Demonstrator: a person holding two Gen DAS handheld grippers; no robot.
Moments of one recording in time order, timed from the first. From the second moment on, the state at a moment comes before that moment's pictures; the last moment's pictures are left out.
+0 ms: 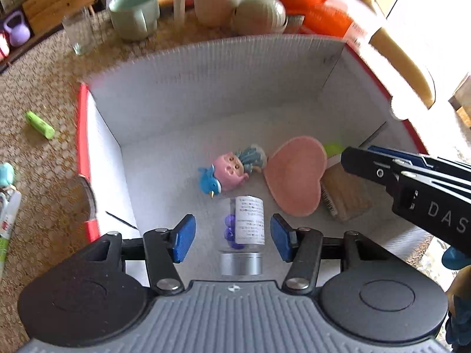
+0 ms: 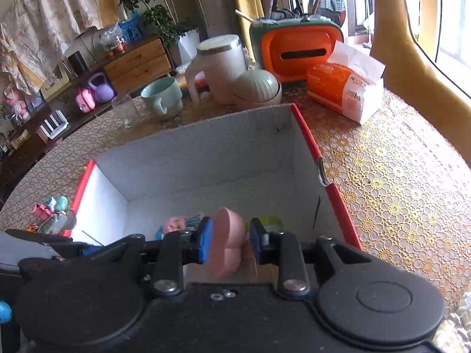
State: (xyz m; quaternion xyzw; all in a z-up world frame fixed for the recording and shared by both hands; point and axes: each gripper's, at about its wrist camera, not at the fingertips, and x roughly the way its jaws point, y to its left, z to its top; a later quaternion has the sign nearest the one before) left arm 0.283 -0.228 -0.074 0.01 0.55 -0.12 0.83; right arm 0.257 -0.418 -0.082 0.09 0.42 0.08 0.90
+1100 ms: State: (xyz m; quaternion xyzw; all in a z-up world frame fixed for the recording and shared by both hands) left arm 0.172 -0.107 0.020 -0.03 0.39 -0.13 0.91; right arm 0.162 -0.342 -0.015 0.10 0.34 0.18 0.92
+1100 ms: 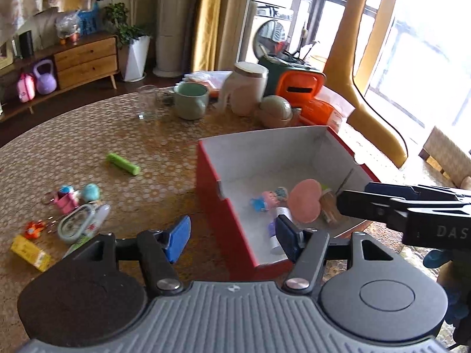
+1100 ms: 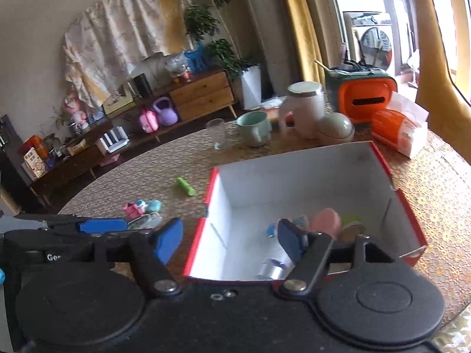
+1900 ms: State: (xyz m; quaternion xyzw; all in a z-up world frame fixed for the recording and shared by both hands) left arm 0.121 0.044 0.005 -0.09 0.35 -0.06 0.93; right arm 0.144 -0.216 -0.025 0.04 0.32 0.27 0.91
